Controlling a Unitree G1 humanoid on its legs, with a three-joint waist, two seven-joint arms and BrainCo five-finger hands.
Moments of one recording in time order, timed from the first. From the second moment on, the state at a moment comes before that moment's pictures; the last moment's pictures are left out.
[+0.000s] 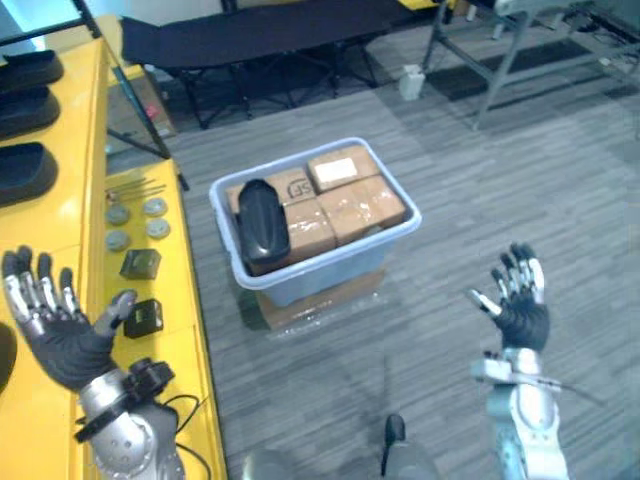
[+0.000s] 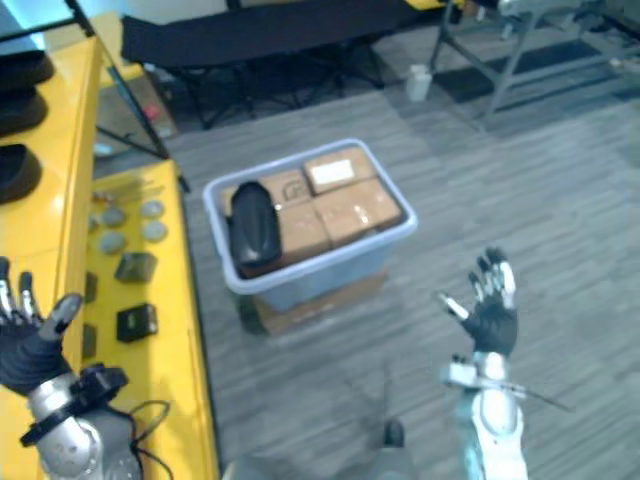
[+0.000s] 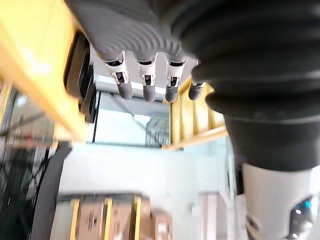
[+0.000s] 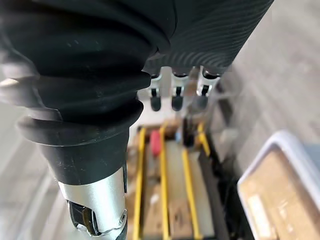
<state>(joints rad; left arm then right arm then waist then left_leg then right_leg) 0.33 -0.03 0.22 -0.57 -0.17 -0.33 0.36 0.26 -0.15 -0.09 -0.23 0.34 -0.29 -0.13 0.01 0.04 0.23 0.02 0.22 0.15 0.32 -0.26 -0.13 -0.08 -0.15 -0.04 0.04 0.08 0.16</state>
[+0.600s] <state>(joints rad) 0.24 0.04 -0.02 -0.31 -0.18 -0.18 0.26 0.28 -0.11 -0.01 -0.17 0.34 -0.32 -0.16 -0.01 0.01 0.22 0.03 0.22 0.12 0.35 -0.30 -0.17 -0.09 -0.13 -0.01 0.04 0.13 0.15</state>
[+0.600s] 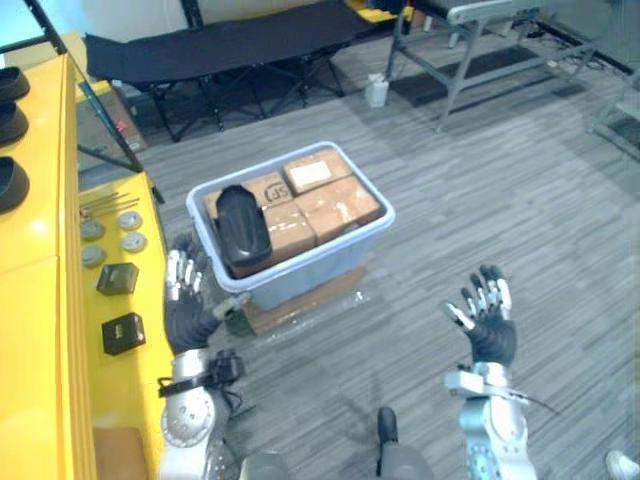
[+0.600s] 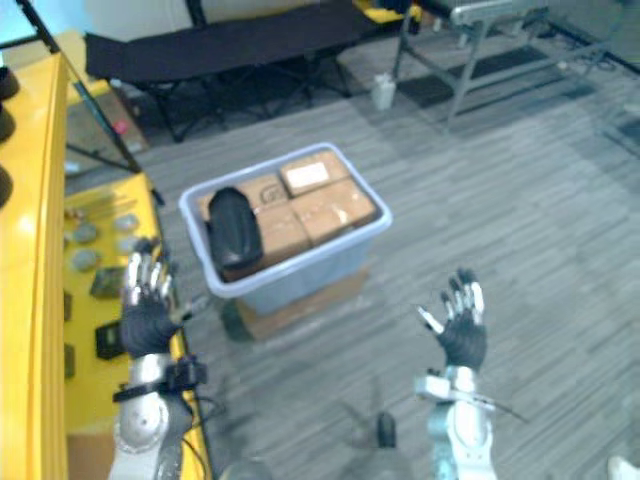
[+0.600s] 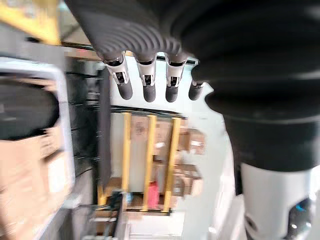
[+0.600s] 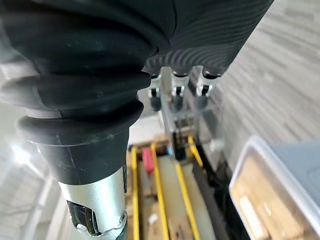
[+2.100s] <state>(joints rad) 0.31 0.00 0.20 0.51 -0.28 -0.21 0.18 0.00 -0.31 -0.13 -0.10 0.26 -0.30 -0.20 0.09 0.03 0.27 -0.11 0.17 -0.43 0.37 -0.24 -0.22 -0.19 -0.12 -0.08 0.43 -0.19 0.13</state>
